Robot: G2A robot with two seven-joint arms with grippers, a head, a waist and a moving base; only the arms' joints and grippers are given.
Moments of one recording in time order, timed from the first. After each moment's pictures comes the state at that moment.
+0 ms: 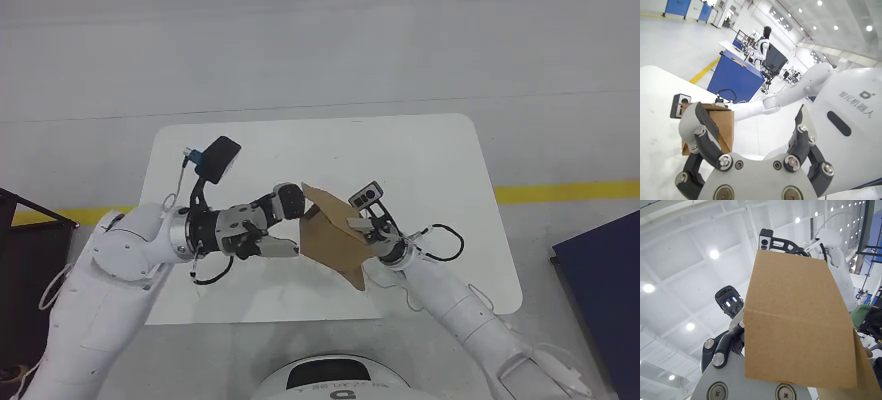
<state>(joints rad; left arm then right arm) 1.32 -0.97 -1.31 -1.99 -0.31 -0.62 -0.93 -1.24 -1.26 0.93 -1.16 1.39 -0.28 1.54</state>
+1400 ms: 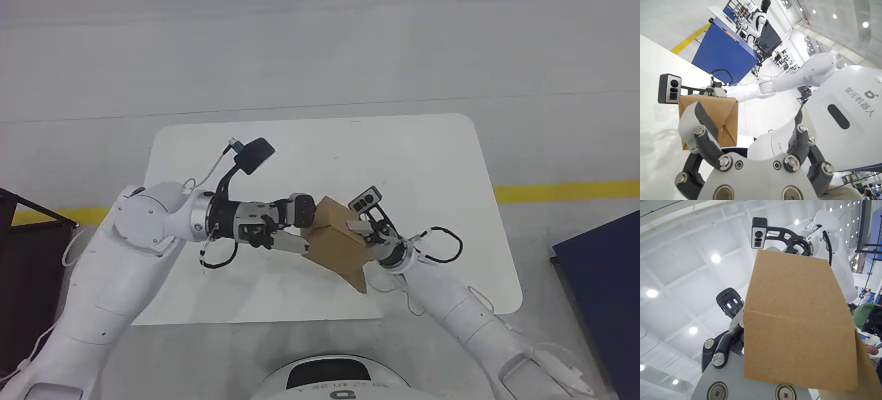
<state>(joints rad) 1.11 -0.99 -1.11 -1.79 -0.44 -0.54 -1.18 -1.24 -1.25 0.90 -1.15 1.43 -0.28 1.54</state>
